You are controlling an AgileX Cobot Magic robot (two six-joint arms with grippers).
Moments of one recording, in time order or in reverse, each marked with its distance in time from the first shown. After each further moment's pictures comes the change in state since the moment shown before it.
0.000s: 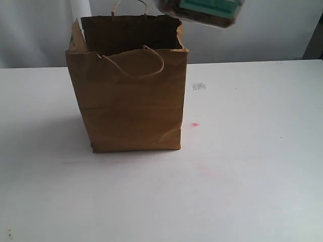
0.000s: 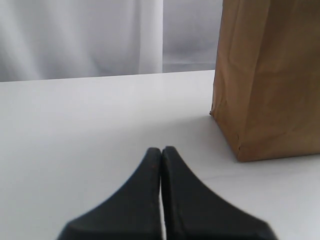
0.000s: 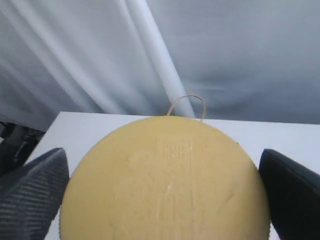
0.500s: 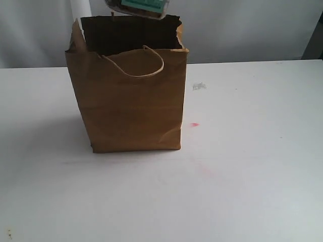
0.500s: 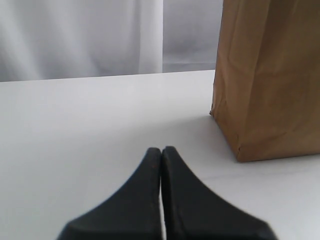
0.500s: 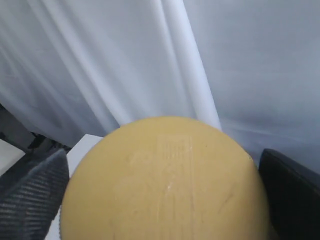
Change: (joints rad) left arm 0.000 0.000 0.000 0.000 0.000 0.000; right arm 0.017 0.220 0.000 0.164 -0.344 -0.213
